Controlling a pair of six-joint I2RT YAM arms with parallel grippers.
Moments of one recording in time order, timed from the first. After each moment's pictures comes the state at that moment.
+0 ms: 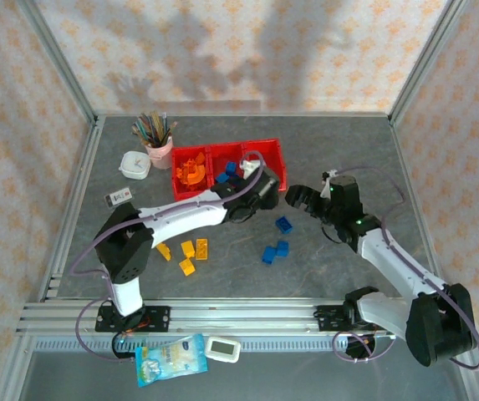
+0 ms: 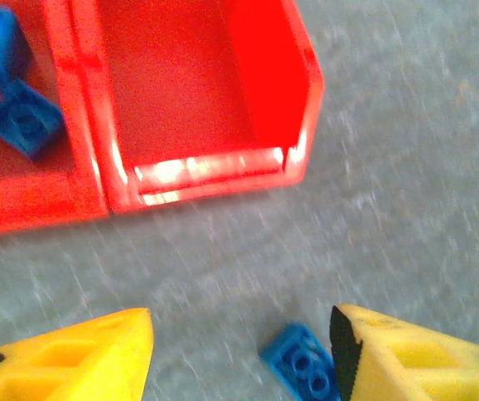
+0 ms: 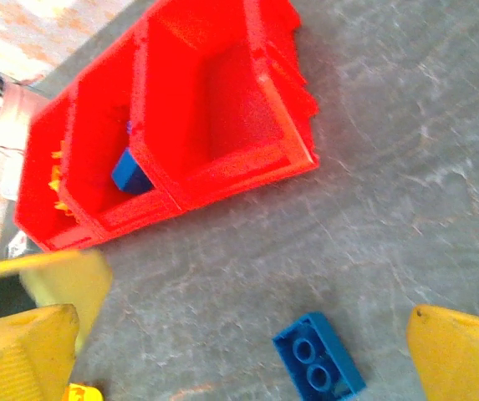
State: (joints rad) left arm -0.87 1.81 1.37 -0.42 -0.31 -0.80; right arm 0.29 1.06 0.60 -0.18 -0.25 0.65
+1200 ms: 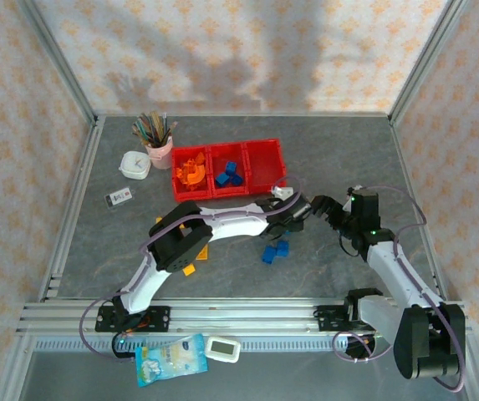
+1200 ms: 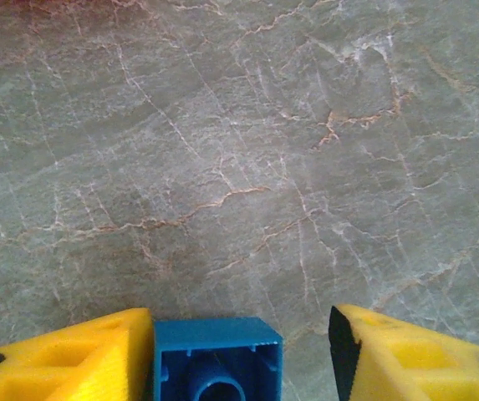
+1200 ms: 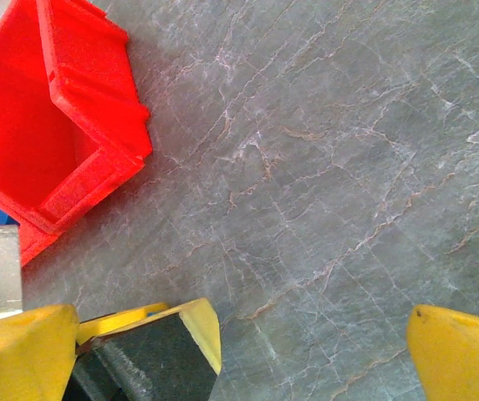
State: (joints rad) left arm -0.98 2.20 1.60 -0.42 -0.26 -0.94; right arm 0.05 0.97 0.48 -0.26 -0.27 0.64
